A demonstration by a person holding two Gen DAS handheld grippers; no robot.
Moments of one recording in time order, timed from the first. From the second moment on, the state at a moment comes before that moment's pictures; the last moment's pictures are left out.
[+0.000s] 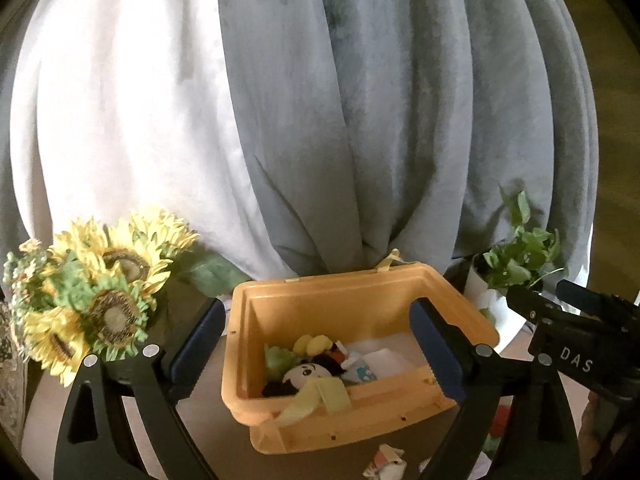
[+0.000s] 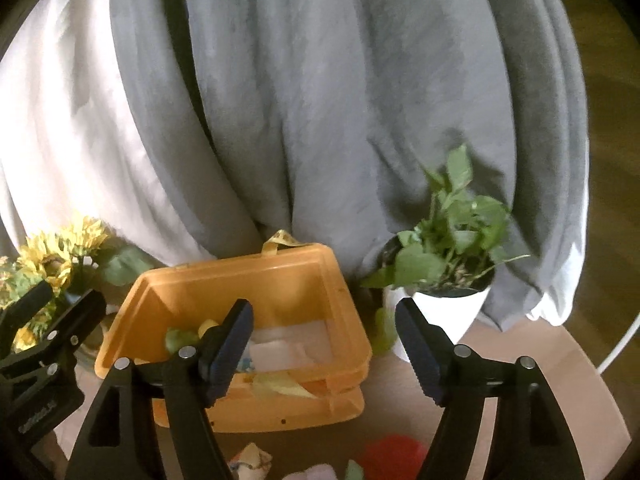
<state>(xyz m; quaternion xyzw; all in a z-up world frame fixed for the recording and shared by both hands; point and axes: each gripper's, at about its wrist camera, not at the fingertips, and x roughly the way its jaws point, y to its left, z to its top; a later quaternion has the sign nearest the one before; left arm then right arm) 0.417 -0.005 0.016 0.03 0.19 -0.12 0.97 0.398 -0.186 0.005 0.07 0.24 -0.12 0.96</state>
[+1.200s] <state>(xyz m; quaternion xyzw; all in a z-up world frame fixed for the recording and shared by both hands) 0.268 -0.049 -0.011 -0.02 0.23 0.01 0.97 0.301 -0.233 -0.015 0.06 0.26 -0.02 0.96</state>
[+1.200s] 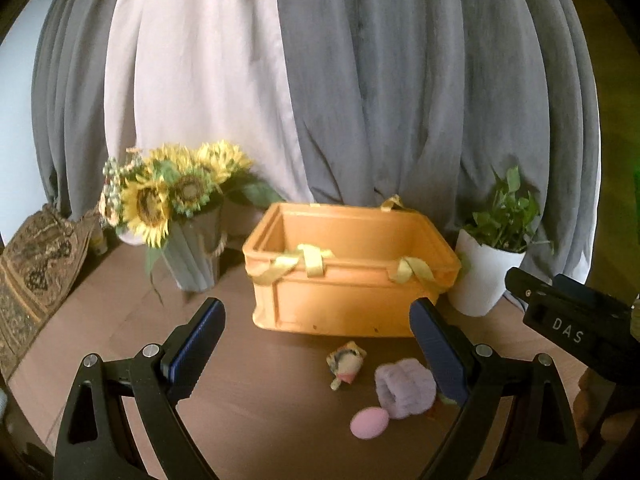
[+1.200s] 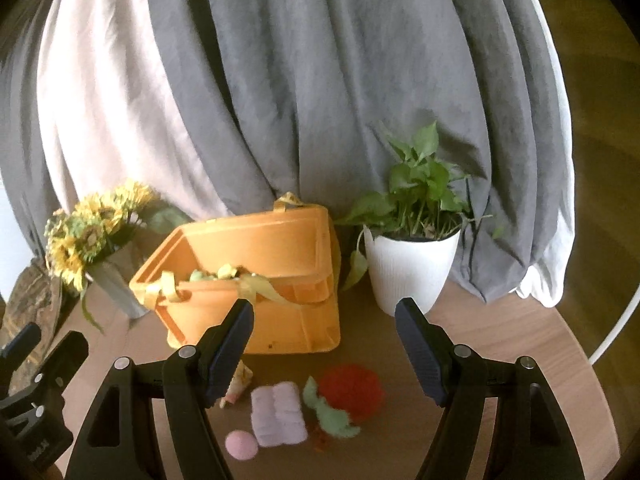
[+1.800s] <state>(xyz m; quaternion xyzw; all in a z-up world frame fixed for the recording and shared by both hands) 0.253 -0.075 -0.059 -0.05 0.28 0.04 0.96 0.304 -0.252 -0.065 0.05 0.31 0.04 0.95</state>
